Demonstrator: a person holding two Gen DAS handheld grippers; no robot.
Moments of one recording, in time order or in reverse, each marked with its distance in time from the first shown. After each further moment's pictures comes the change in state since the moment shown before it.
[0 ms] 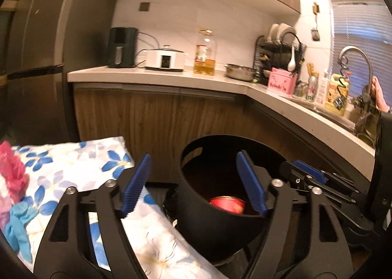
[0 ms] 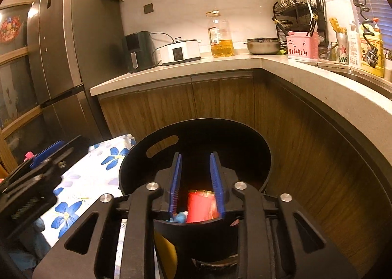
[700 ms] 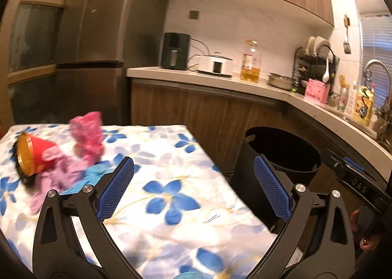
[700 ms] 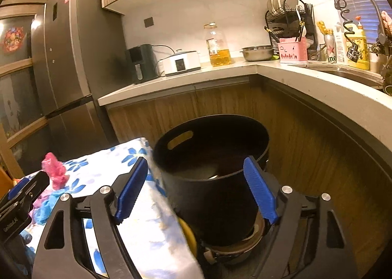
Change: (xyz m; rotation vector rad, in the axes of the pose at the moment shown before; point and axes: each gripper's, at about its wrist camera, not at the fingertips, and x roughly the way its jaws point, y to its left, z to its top) left arm -0.126 0.063 -0.040 -0.080 -0.043 0.248; right arm -0.068 0.034 -0.033 0.048 -0.069 0.002
